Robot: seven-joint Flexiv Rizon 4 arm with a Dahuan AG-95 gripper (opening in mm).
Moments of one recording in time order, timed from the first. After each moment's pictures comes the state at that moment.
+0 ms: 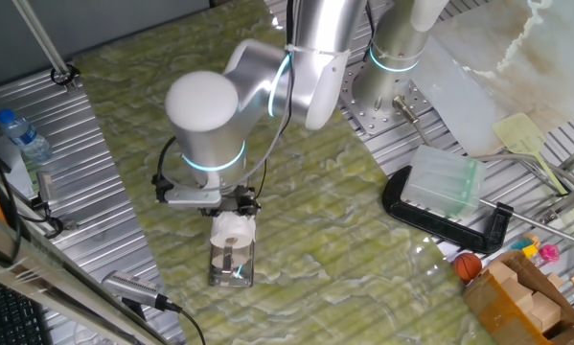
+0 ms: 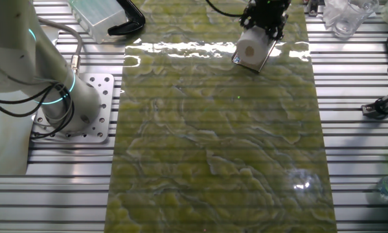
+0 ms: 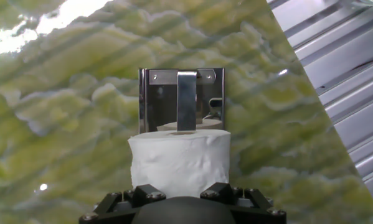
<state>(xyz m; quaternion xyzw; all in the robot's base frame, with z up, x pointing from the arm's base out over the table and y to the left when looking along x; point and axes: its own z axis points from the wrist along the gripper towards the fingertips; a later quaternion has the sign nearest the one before) 0.541 0.178 0.088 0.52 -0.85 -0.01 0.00</state>
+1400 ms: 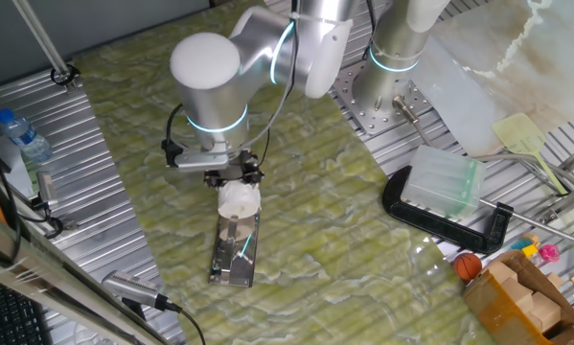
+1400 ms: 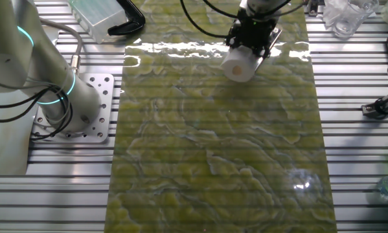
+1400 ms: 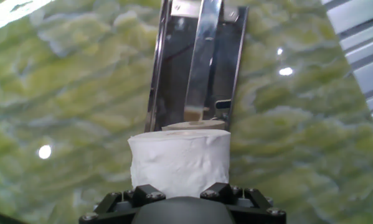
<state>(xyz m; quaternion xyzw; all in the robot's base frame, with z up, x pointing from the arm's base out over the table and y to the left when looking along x) 0.499 0.116 0.088 0.56 -0.83 -0.01 0.02</state>
